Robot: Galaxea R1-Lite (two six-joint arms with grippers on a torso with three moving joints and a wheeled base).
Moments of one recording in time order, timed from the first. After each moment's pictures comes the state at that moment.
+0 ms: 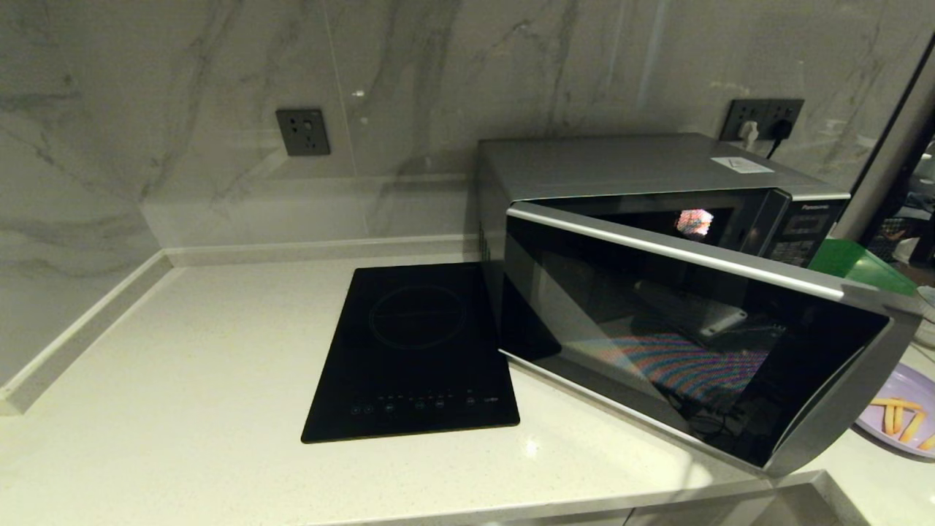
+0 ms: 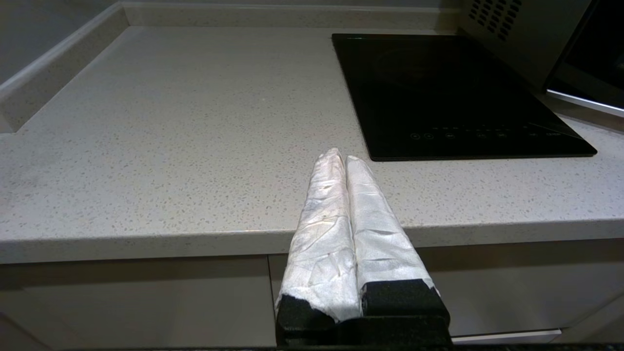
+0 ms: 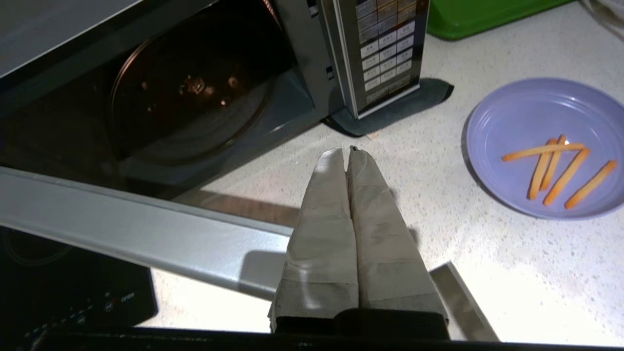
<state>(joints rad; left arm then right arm) 0.00 0.00 0.00 -0.01 0.02 -0.06 0.14 1.26 -1.15 0.30 -0.37 0.45</state>
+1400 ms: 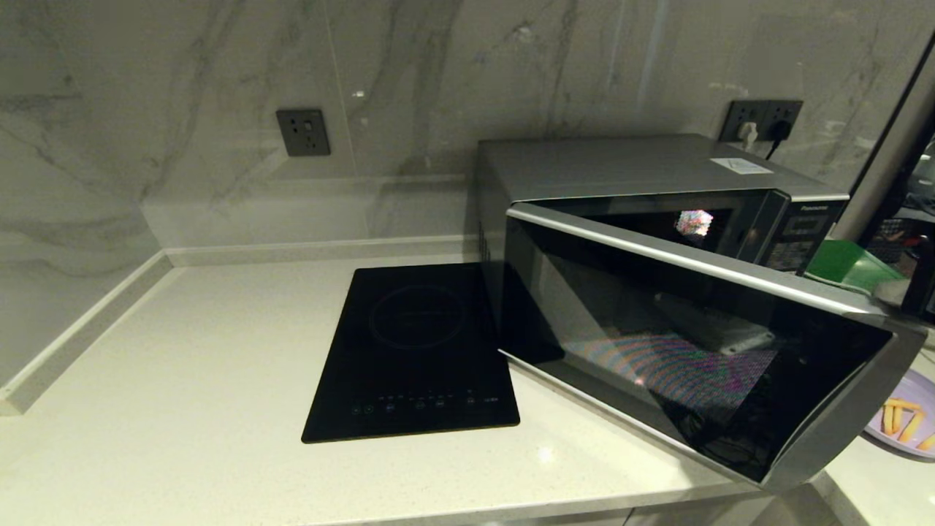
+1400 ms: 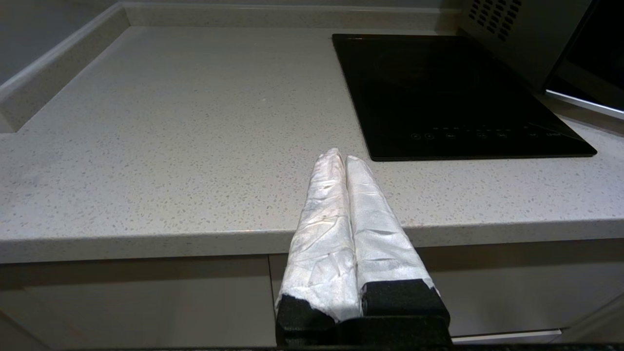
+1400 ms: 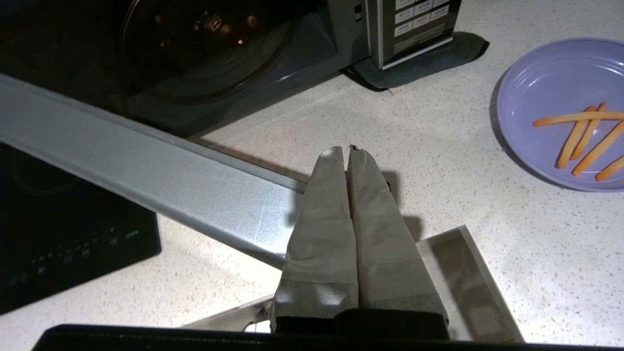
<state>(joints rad) 0.00 0.00 0.00 -0.01 0.02 -0.06 0.22 1.22 -1.05 0.38 -0.33 0.47</state>
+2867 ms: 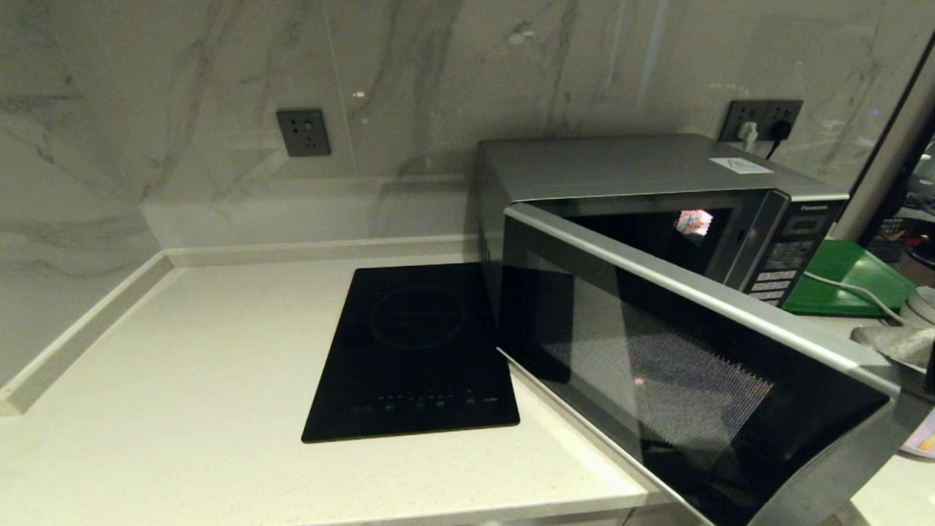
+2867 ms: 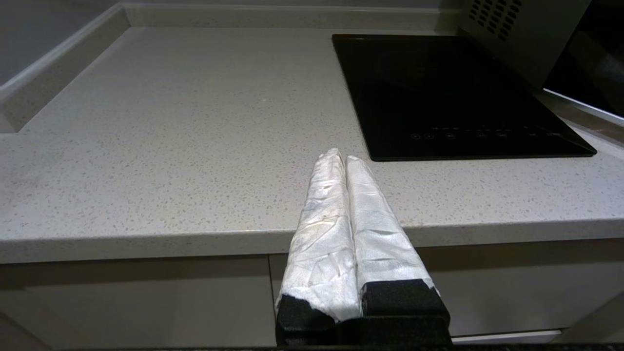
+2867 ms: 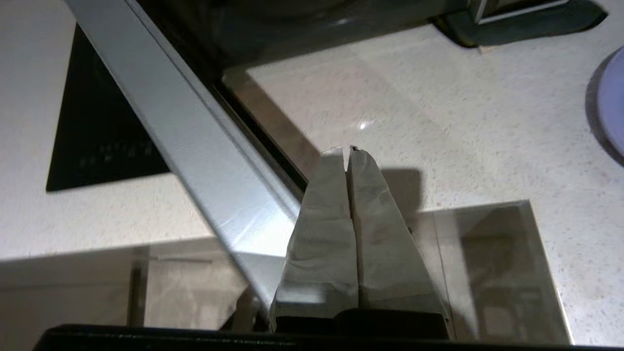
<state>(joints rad) 0.00 0.00 0.00 -0.01 0.02 -0.06 0.47 1.09 -0.98 0.40 -0.33 0.48</state>
